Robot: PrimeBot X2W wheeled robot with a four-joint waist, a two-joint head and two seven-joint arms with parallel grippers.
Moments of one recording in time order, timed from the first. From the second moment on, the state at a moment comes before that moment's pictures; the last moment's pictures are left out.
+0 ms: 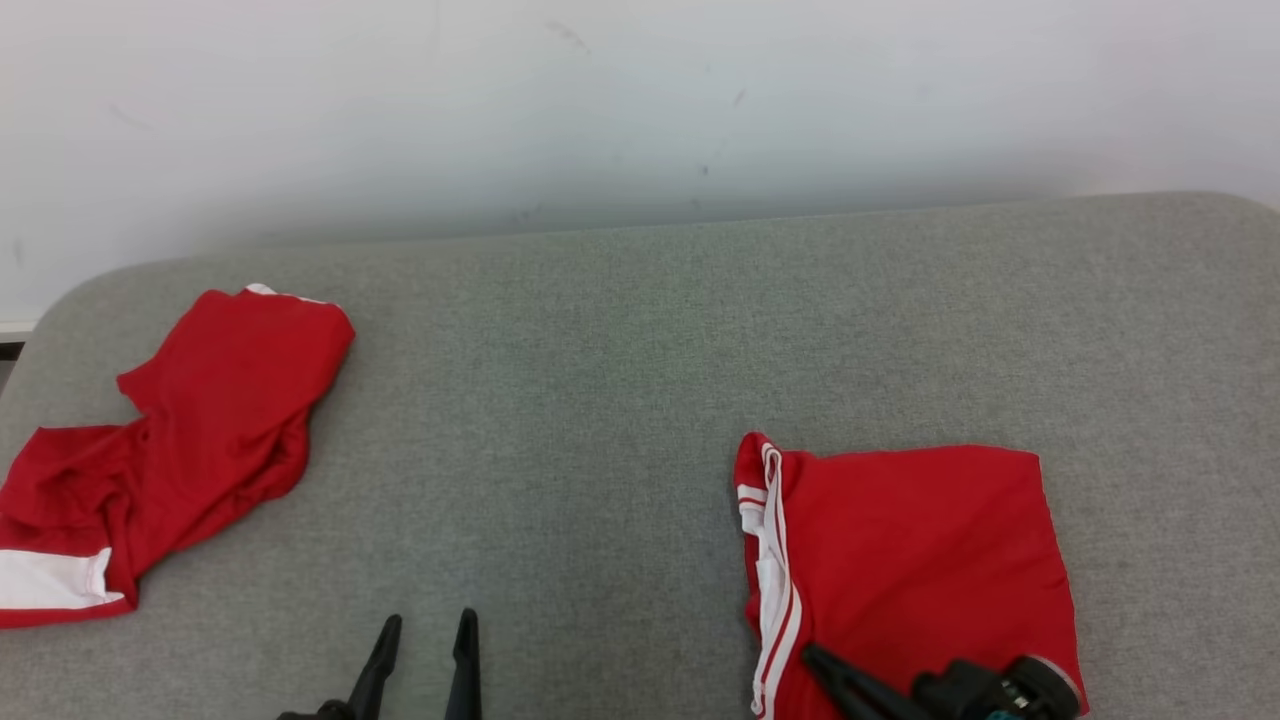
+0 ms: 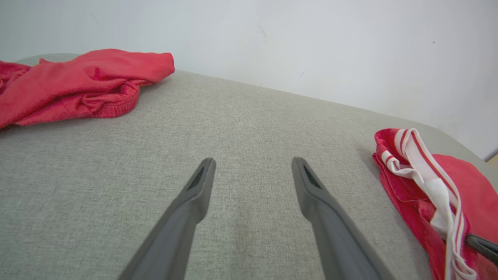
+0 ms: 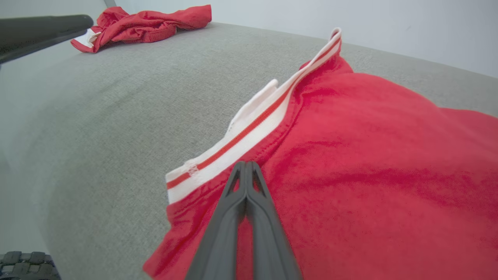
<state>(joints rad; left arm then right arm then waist) 0.09 0.05 -0.17 0.11 -0.27 0.03 -0.26 -0.29 -0.27 0.83 0.44 0.47 0.13 -0.22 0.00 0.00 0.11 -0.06</state>
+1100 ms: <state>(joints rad) 0.19 0.05 -0.07 0.06 -0.25 0.02 -0.26 0.11 -0.26 0.08 0.15 0.30 0.13 -0.26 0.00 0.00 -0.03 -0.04</state>
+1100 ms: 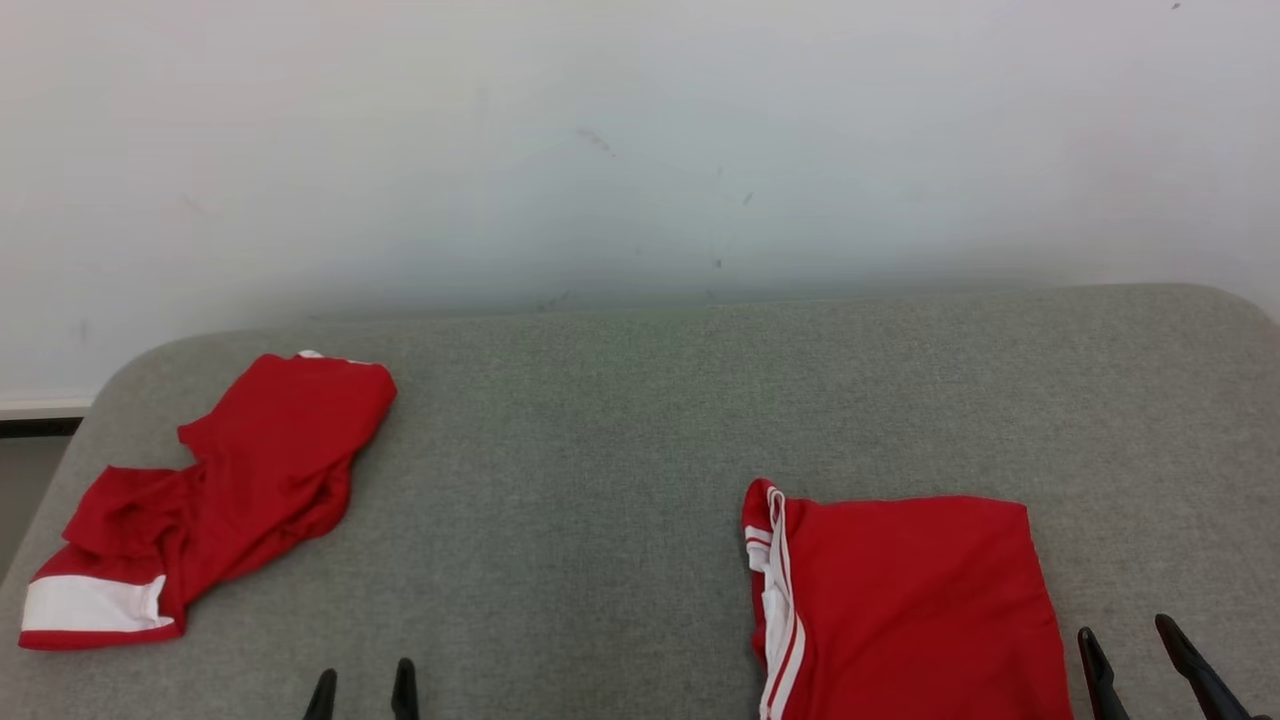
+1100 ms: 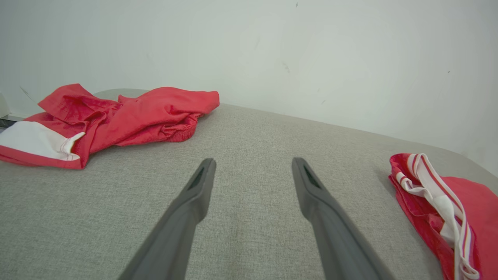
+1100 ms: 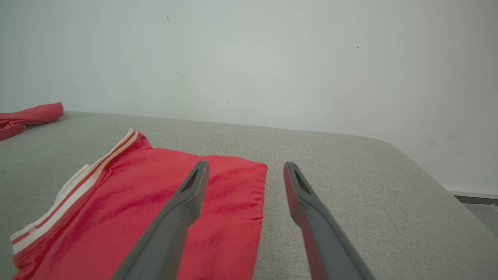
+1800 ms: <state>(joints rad) 0.19 0.05 -0.07 0.05 -0.25 0.03 -0.26 0.07 -0.30 0.11 0.21 0.48 0.13 -0.26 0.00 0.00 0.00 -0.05</state>
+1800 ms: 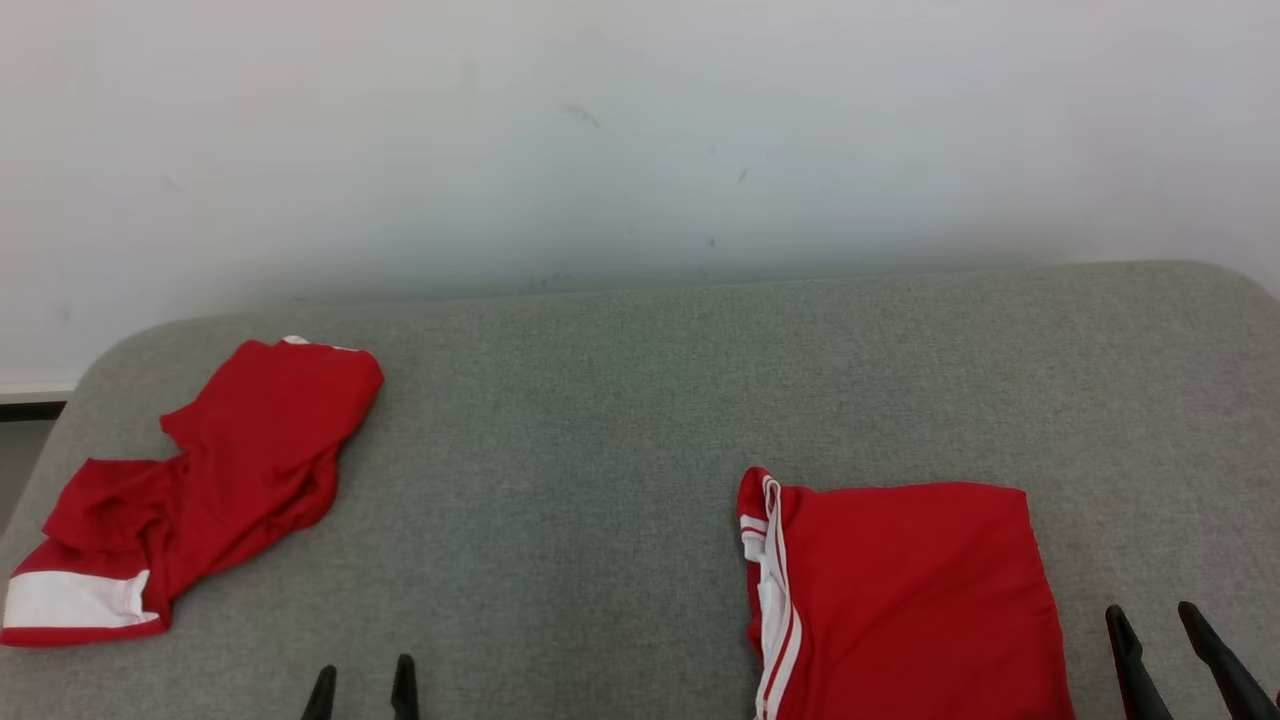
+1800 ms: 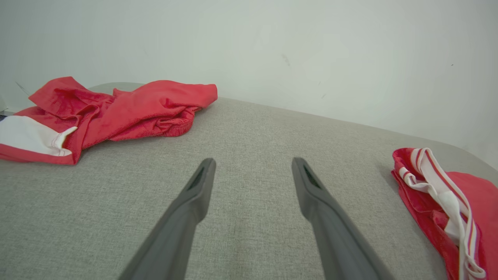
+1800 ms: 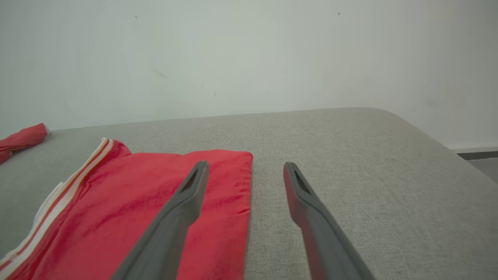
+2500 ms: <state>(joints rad) 0.12 0.05 -0.17 0.08 -0.26 0.01 -0.26 -0.17 -0.47 0.30 0.42 1.03 0.13 0.28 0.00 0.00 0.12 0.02</state>
